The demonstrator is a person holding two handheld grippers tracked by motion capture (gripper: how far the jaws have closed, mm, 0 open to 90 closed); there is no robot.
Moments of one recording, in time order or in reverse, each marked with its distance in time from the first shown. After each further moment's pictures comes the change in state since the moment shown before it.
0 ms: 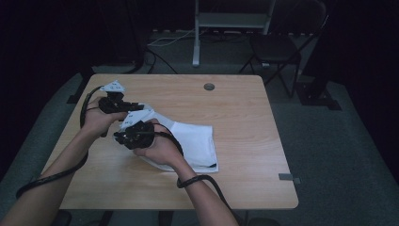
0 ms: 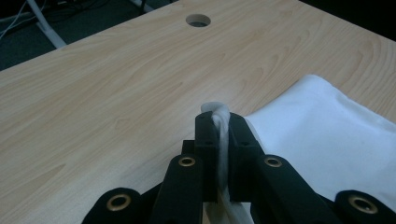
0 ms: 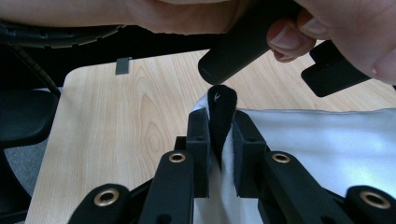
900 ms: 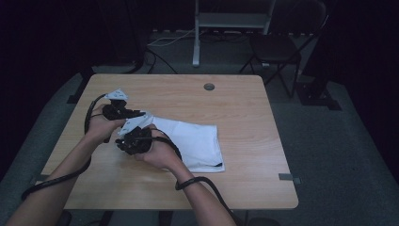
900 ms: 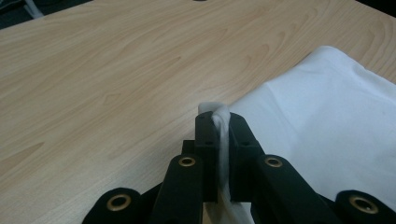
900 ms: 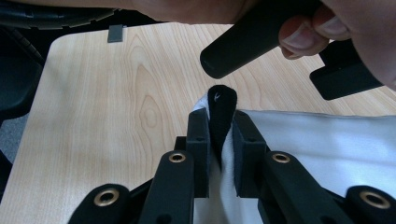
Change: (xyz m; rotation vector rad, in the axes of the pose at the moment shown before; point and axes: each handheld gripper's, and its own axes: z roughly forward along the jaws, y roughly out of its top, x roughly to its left) left arm 0.005 -0.027 0.019 0.028 -0.021 -0.019; right arm 0.002 -0.017 0.022 0.090 -0.002 -0.026
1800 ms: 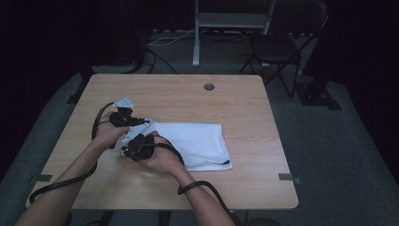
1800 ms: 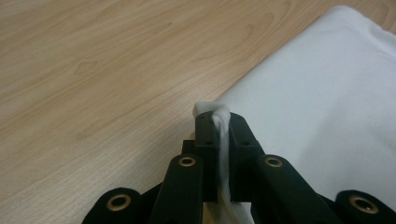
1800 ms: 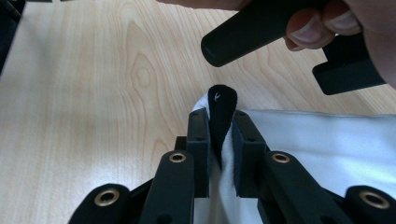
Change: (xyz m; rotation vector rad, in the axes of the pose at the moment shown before) left arm 0.001 -0.024 0.027 0.039 -0.028 -0.020; right arm 0.001 -0.025 0.014 0.075 -0.011 -0.004
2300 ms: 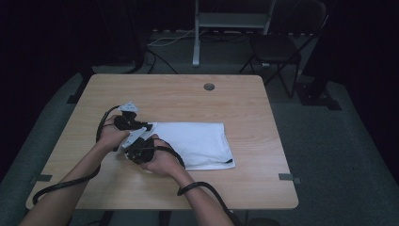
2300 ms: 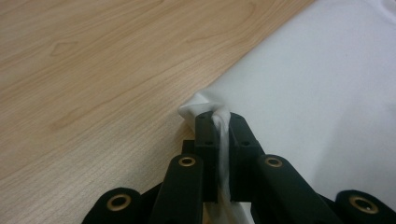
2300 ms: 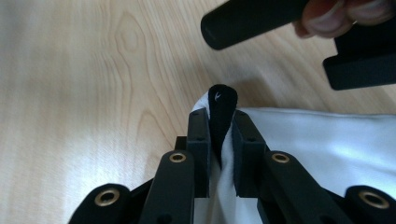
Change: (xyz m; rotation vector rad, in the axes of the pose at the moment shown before) left arm -0.001 -0.011 0.018 0.039 -0.014 0.012; right arm 0.000 -0.013 0.013 0.082 -0.016 -0.022
